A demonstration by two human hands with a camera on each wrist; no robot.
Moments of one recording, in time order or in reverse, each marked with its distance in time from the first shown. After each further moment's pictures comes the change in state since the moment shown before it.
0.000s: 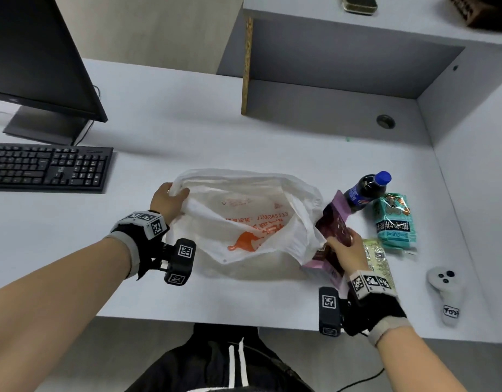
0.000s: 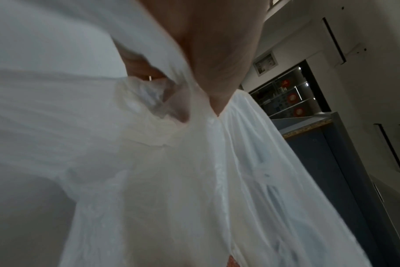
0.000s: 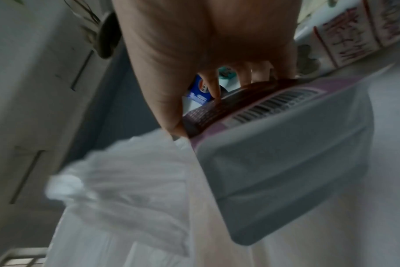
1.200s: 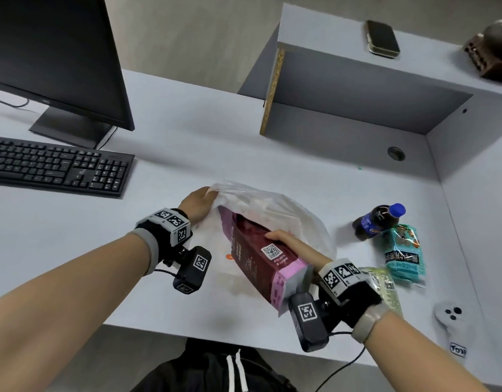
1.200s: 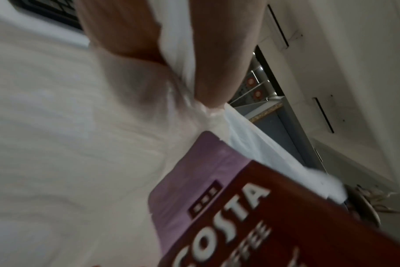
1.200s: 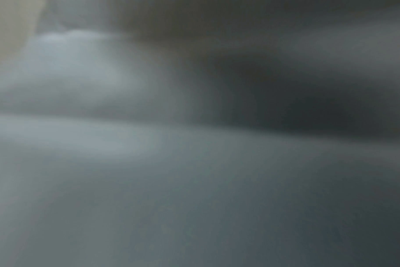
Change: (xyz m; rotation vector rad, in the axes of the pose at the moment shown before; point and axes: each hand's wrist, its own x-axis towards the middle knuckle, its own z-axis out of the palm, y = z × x) left_hand -0.010 0.039 -0.015 0.200 -0.245 0.159; right_hand -0.088 -0.123 0.075 0.014 -0.890 0.204
